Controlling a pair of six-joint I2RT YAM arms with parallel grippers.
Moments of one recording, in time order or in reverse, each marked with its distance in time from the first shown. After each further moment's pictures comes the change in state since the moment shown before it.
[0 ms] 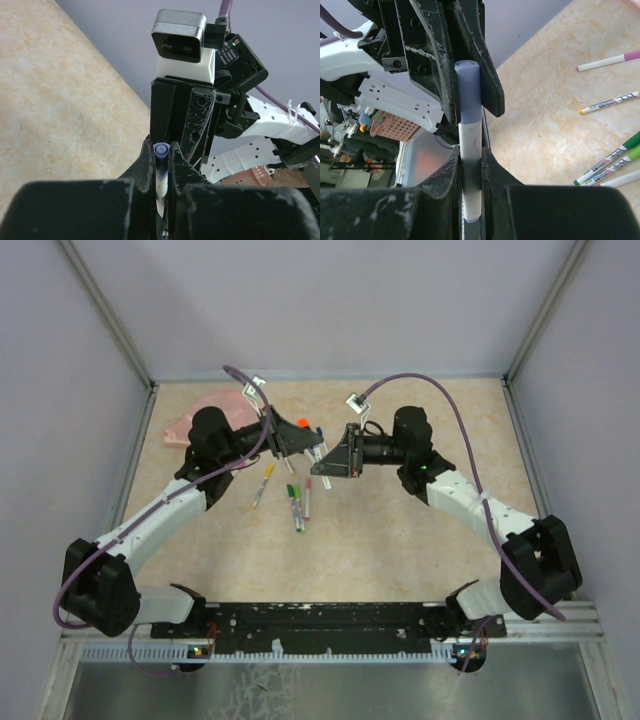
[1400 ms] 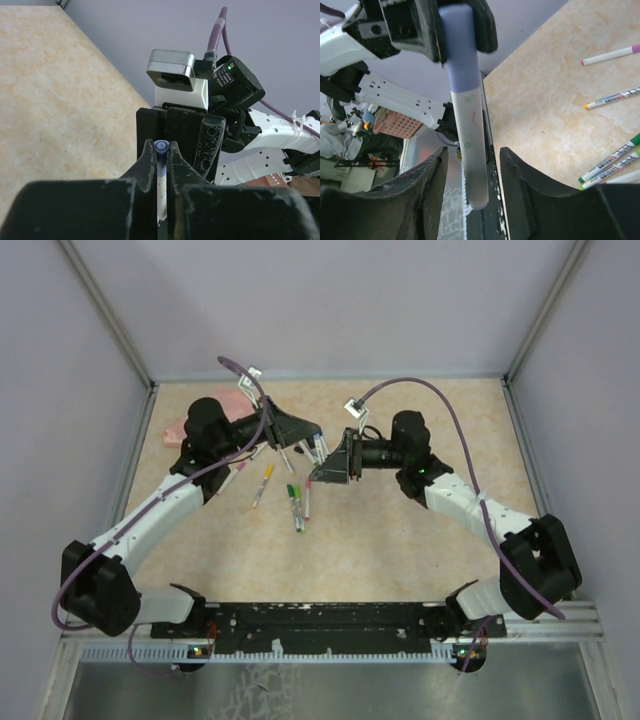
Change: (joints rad) left arm 0.016 0.003 0.080 -0.090 -0.024 0.070; right arm 0.015 0.002 -0.034 0.024 -0.008 0.000
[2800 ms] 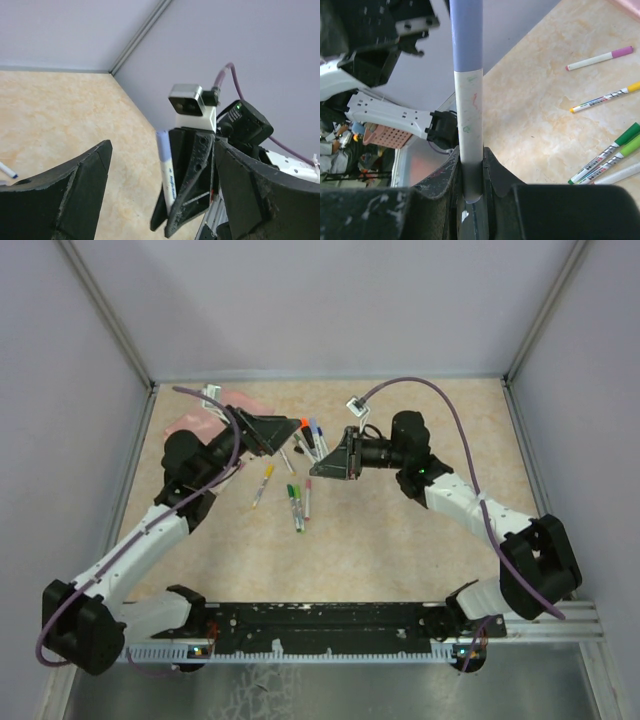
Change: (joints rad) left arm -0.034 -0.226 -0.243 0.156 -0.371 0.028; right arm 0.000 0.000 0.000 0.000 0.082 0.000
